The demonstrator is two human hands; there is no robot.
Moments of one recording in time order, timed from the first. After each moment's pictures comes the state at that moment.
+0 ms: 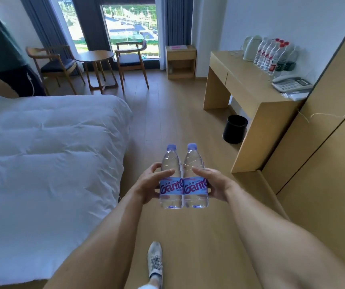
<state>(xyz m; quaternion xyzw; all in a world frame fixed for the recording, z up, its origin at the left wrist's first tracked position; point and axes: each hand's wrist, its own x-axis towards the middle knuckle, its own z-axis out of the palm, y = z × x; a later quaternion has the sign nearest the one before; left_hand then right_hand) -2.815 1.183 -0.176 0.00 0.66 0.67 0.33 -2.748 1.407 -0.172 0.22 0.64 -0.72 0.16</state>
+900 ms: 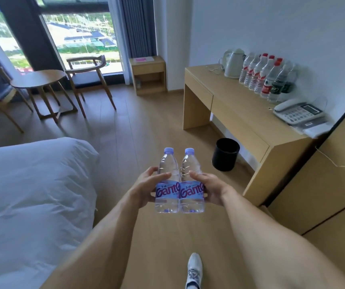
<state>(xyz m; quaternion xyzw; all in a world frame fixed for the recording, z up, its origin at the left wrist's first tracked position) -3.274 1.358 -0.169 0.06 0.68 0.62 0.38 -3.170 1.564 -0.184 0.30 0.59 -0.74 0.09</state>
